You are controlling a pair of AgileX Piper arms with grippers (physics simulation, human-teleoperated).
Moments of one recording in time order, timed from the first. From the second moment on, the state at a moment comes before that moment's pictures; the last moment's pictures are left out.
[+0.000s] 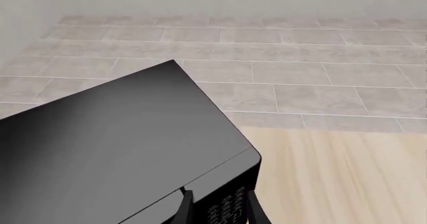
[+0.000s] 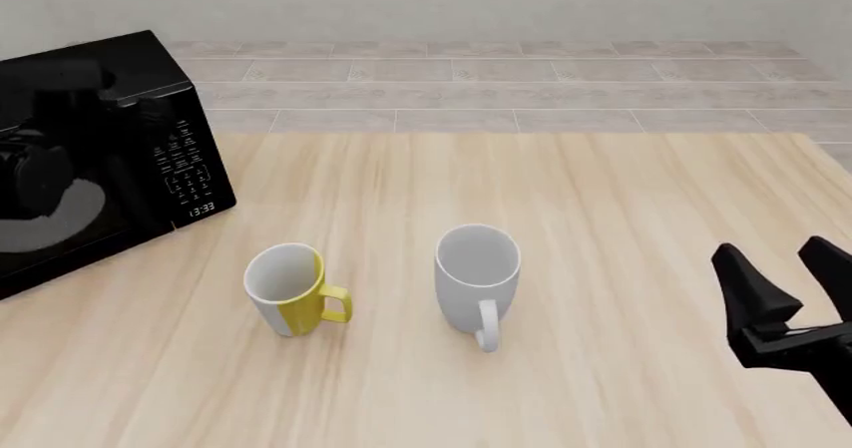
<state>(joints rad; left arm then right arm) 0.14 1.62 -0.86 -0.41 -0.09 0.11 0.49 0.00 -0.43 0.01</state>
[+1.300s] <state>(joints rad) 0.11 1.51 -0.71 -0.44 -0.03 0.11 0.50 0.00 -0.43 -0.01</state>
